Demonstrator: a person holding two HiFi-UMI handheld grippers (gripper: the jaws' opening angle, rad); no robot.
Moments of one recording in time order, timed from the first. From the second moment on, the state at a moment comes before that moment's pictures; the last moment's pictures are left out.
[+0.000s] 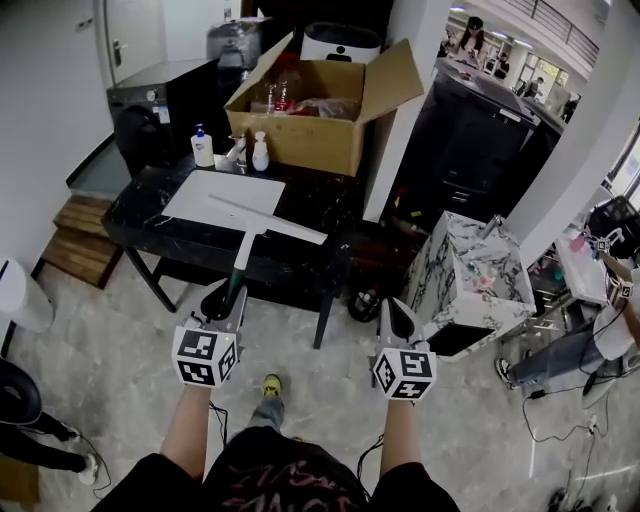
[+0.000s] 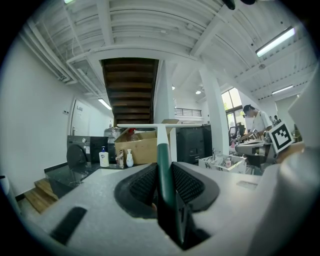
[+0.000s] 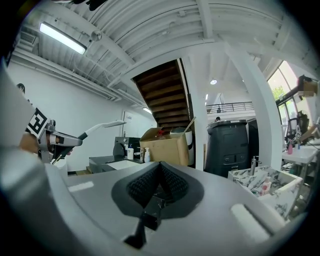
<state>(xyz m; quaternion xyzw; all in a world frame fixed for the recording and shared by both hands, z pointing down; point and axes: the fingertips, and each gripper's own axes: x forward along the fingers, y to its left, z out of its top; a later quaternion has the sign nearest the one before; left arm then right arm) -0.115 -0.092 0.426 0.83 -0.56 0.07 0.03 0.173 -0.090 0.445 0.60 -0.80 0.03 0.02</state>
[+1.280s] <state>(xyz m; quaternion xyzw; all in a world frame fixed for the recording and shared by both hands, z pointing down) -0.118 -0.343 0.449 0.85 -0.51 0.08 0.05 0.164 -0.313 0.454 0.63 -0.77 0.03 0.04</state>
